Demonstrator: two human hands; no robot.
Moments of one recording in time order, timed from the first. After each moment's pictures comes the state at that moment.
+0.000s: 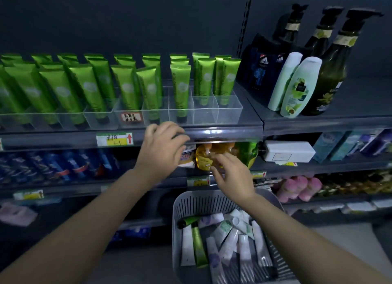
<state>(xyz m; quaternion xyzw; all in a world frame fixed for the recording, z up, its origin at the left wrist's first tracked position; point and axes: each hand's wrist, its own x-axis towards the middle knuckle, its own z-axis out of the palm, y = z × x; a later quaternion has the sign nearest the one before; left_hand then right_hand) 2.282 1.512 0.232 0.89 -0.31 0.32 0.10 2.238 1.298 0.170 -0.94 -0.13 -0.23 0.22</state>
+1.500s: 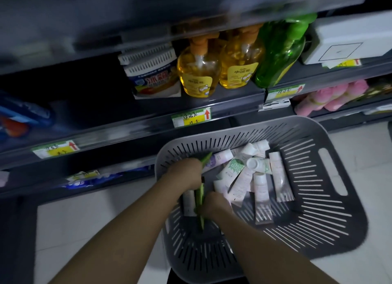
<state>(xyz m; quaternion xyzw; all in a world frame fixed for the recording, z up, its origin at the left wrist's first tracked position) 2.292 1.425 -0.026 0.88 -0.18 -0.45 0.00 2.188 1.354 -0.131 -0.83 0.23 0.44 0.25</state>
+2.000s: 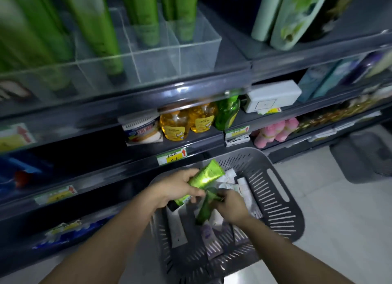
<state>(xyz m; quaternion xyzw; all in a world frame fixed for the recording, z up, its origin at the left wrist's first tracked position) 2.294 1.427 0.065 0.70 -0.14 -0.52 0.47 2.190 1.269 -0.010 -0.88 0.24 0.17 0.37</state>
